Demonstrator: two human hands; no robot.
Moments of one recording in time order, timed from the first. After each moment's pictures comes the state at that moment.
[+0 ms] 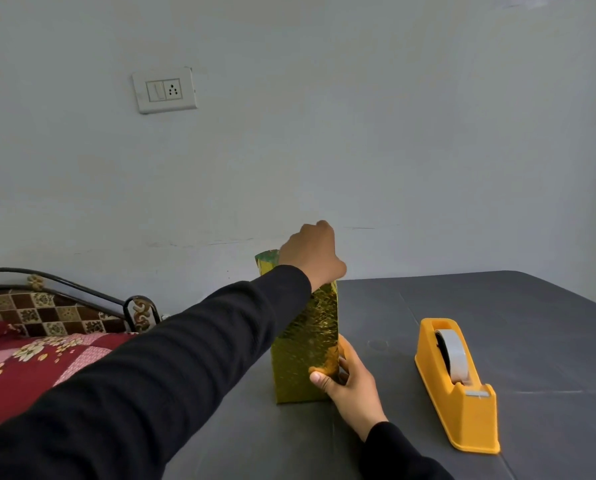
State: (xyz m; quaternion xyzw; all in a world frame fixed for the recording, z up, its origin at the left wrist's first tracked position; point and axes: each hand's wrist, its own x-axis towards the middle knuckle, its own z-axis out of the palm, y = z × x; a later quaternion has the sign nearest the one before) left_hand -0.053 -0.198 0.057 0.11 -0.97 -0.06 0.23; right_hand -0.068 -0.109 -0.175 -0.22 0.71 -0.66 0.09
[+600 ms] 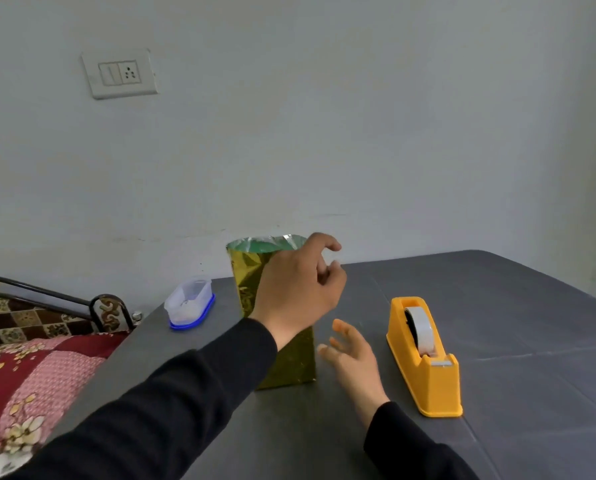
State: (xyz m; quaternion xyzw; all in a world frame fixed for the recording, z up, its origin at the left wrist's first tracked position) left_hand -0.007 -0.175 0.000 -0.13 -0.87 -0.19 0.44; right_hand -0.062 -0.078 -0.160 -0.11 0.65 -0.75 0.08
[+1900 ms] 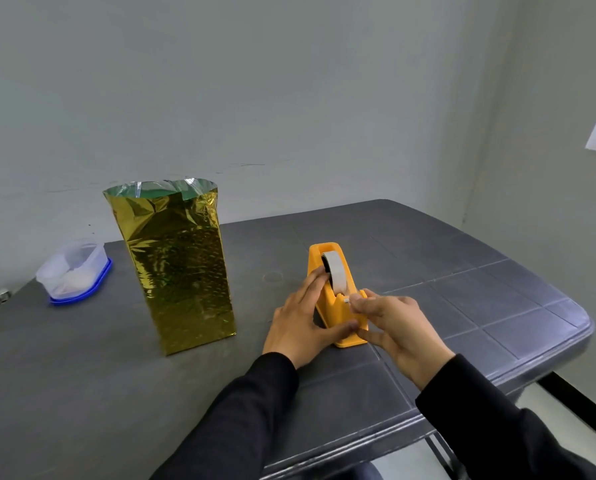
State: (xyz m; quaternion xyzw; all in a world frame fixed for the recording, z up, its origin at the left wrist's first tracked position) left_hand -0.064 -0.093 -0.182 -0.14 -0.92 -0.33 0.12; right_hand -0.036 0.079 -0.123 0.13 0.62 -0.77 0.09
